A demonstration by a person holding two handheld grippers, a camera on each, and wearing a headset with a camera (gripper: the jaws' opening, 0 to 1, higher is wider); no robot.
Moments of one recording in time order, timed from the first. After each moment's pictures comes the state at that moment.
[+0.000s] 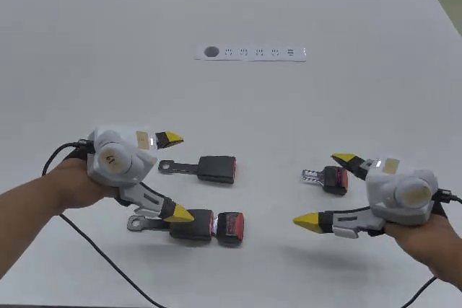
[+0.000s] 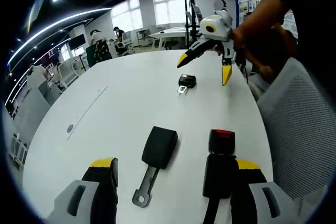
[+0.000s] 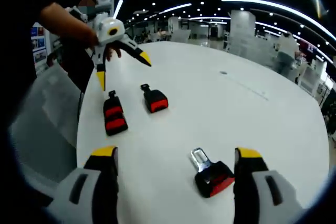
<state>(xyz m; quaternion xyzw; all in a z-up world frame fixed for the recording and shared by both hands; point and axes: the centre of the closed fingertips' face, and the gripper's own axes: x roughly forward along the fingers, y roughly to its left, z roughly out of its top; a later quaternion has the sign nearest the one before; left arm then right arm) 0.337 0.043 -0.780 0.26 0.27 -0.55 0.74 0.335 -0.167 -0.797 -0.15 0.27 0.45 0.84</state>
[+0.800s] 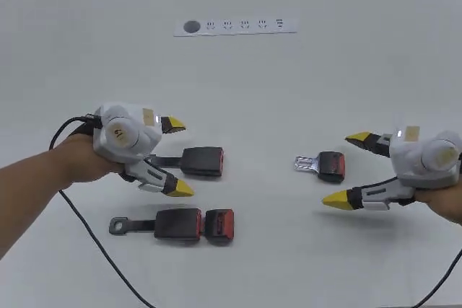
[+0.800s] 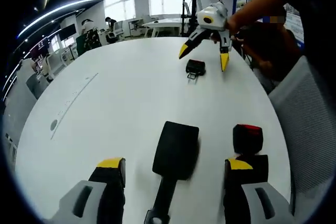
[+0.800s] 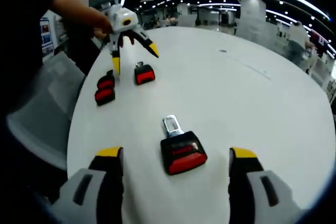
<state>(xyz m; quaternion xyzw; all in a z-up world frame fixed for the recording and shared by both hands) 0.376 0.022 -0.834 0.26 0.32 -0.58 0.70 0.355 -0.213 -0.840 -0.17 0.33 0.49 0.79</state>
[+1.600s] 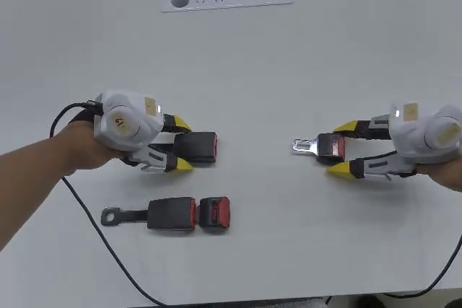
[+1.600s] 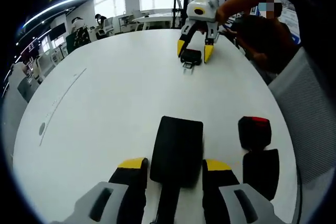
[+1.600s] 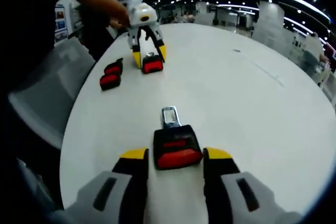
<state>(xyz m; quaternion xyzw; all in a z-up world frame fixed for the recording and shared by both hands) 0.375 0.013 -0.851 0.28 0.34 -0.60 0.67 0.354 -0.212 -0.844 -0.20 0.31 0.54 0.75</state>
